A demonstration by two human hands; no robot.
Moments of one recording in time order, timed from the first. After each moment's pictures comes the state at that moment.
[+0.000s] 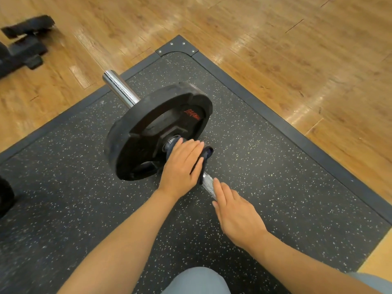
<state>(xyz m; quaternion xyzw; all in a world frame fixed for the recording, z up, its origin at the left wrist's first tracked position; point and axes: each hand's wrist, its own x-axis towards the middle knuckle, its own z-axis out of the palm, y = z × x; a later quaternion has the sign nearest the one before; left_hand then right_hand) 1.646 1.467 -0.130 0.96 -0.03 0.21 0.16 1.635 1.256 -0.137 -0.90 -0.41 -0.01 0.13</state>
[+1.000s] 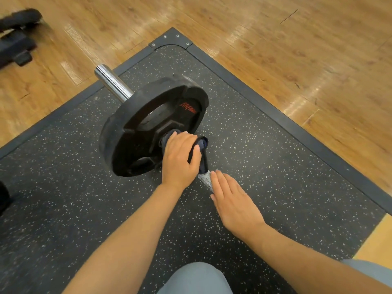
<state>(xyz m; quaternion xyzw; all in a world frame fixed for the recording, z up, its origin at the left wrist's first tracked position) 1.647 1.453 -0.125 0.95 0.08 0.20 0.24 1.634 1.257 -0.142 -0.89 -0.45 0.00 0.09</state>
